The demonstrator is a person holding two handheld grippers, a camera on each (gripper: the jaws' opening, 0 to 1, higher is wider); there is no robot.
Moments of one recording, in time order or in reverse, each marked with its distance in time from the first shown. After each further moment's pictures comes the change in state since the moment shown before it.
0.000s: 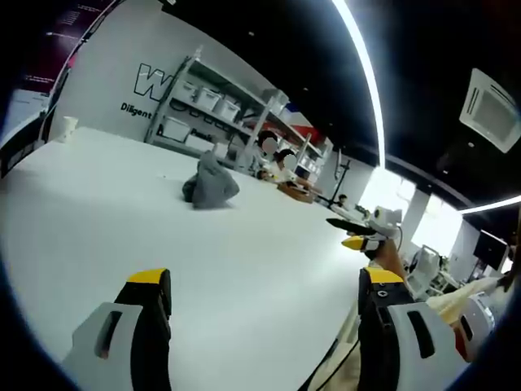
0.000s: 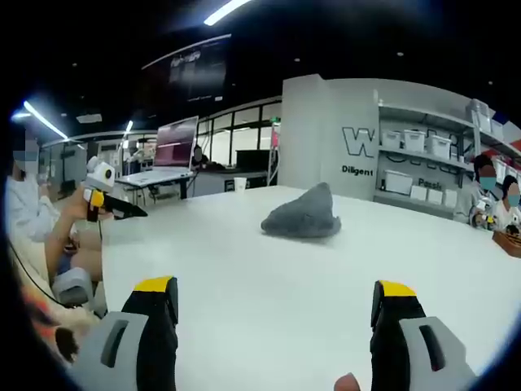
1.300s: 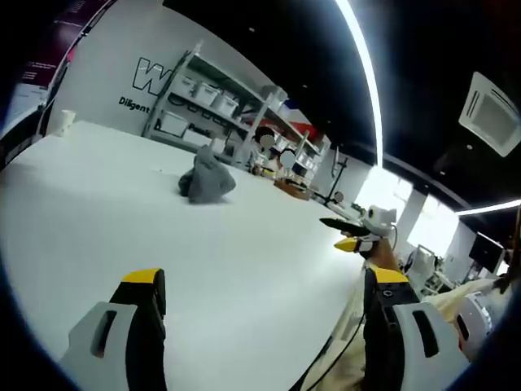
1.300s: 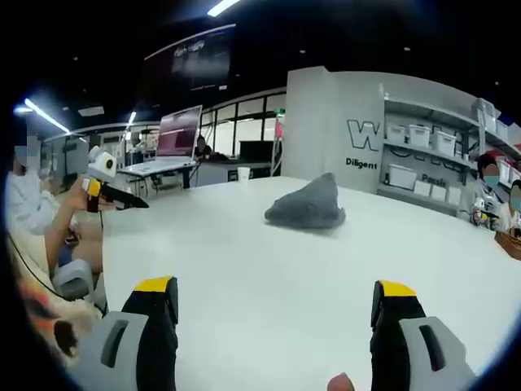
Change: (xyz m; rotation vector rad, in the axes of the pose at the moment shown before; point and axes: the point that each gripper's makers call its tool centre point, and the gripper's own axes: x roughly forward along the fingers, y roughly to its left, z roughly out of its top) left arm 0.000 -0.007 -0.006 -0.016 0.022 -0.022; right arm 0.005 0.005 -0.011 -0.012 0.047 0.017
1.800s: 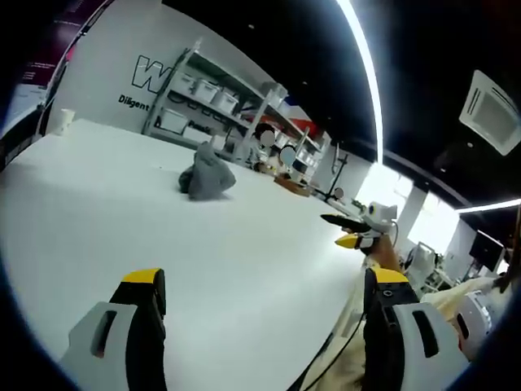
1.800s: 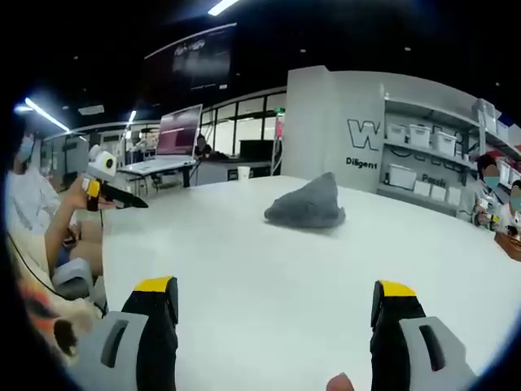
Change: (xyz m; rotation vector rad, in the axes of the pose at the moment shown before) left arm -0.001 0.004 -0.002 0.004 0.024 0.005; right arm 0.000 0.001 -0.001 -0.004 0.005 0.000
